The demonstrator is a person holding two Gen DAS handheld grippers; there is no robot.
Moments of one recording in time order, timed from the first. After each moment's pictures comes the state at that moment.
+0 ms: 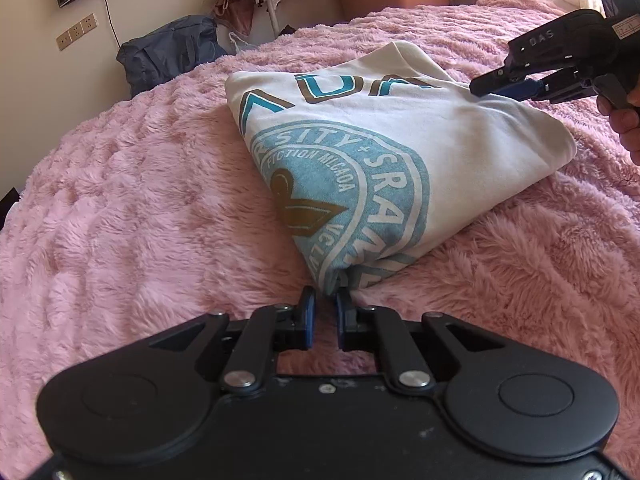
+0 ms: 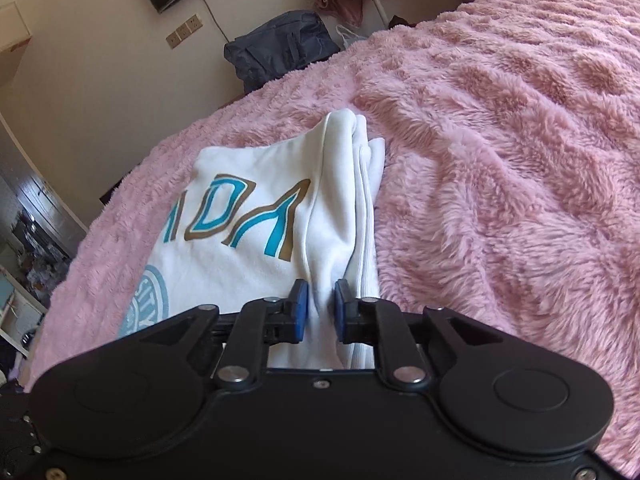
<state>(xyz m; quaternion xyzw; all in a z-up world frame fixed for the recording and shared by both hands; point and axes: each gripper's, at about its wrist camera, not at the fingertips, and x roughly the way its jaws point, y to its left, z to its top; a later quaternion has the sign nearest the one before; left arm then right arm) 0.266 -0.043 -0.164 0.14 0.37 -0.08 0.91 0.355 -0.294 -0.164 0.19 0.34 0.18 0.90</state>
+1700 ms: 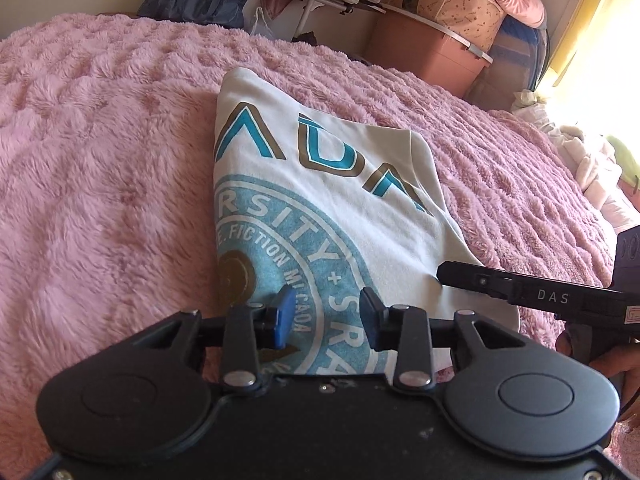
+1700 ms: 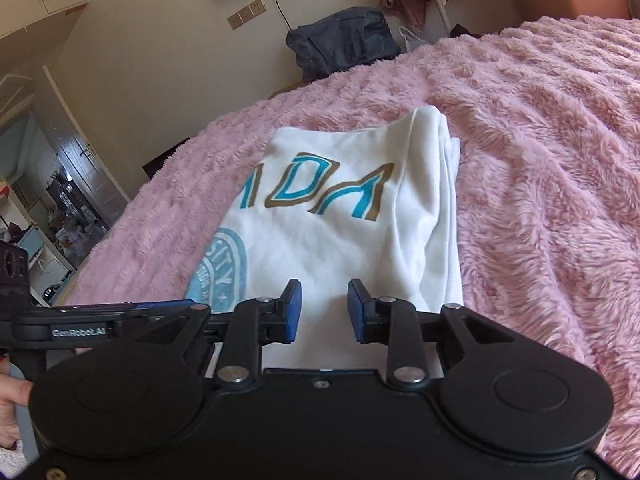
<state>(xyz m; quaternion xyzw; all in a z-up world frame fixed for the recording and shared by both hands) 0.341 -0.033 -0.143 -0.13 0.38 -0.13 0.91 0.328 -0.260 -0.156 0.12 0.34 0.25 0.90</state>
